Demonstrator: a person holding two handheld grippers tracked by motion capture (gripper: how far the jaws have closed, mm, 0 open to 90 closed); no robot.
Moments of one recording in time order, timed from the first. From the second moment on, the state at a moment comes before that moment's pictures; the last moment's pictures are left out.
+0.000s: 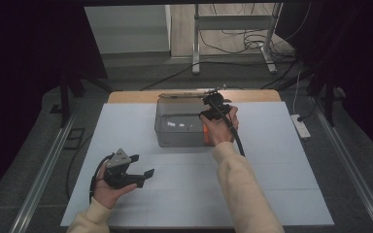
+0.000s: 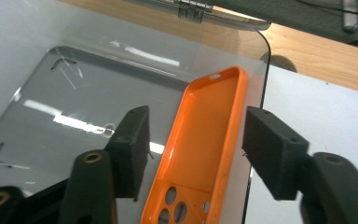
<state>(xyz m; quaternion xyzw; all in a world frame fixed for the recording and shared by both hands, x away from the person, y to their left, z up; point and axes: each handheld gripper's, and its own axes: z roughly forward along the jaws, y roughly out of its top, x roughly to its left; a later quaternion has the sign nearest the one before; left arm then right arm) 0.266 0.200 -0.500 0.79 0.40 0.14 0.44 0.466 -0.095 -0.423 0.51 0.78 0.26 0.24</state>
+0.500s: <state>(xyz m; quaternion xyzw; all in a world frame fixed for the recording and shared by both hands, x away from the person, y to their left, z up) 0.265 0.196 -0.500 0.79 0.40 0.14 0.43 0.451 -0.117 -0.409 0.46 0.79 0.34 0.20</state>
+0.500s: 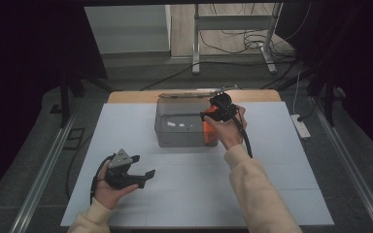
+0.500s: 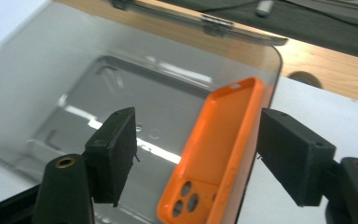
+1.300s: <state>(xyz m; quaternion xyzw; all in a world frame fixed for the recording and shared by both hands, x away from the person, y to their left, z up) 0.261 0.199 -0.502 0.79 0.41 0.14 0.43 0.375 -0.181 -0.402 0.37 0.80 0.44 0.18</state>
